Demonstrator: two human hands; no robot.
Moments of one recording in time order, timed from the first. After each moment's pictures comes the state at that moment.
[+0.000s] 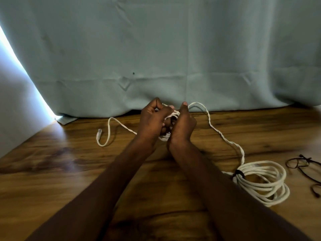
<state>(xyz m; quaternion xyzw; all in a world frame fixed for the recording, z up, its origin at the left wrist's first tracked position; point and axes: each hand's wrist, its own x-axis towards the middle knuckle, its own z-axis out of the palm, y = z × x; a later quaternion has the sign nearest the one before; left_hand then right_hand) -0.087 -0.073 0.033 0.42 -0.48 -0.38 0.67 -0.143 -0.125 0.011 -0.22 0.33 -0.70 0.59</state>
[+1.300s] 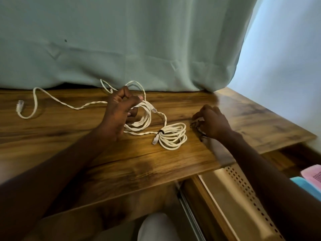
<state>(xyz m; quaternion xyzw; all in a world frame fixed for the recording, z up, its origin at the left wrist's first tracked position) -0.164 -0.026 0.013 0.28 -0.48 -0.53 0.64 -0.472 -0.053 0.011 -0.74 0.66 -0.12 -0.06</state>
